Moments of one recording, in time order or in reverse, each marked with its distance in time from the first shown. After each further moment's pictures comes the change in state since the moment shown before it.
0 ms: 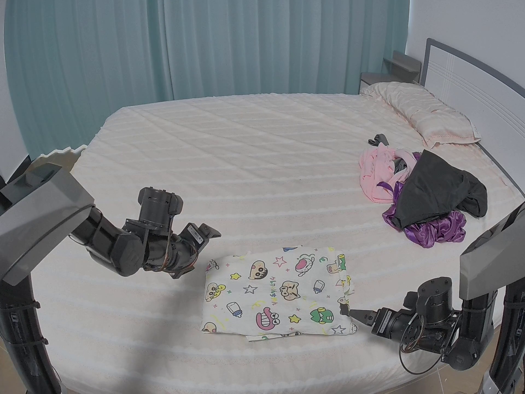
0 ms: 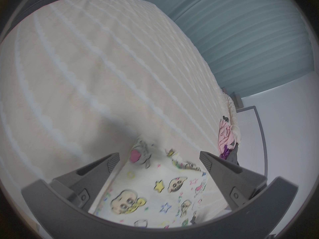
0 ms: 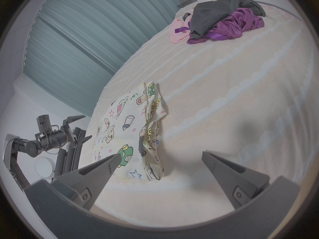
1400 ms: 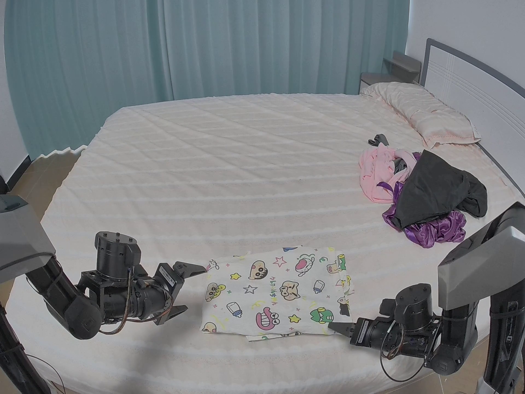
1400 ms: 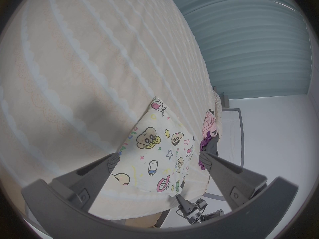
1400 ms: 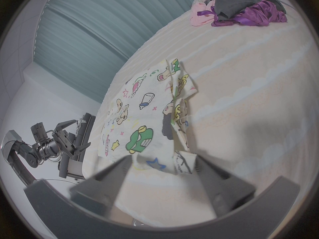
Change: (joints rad) left arm -0.004 -0.214 0.598 -0.461 -0.165 -0.170; right arm 0.093 0.074 -0.086 0.000 0.075 -0.023
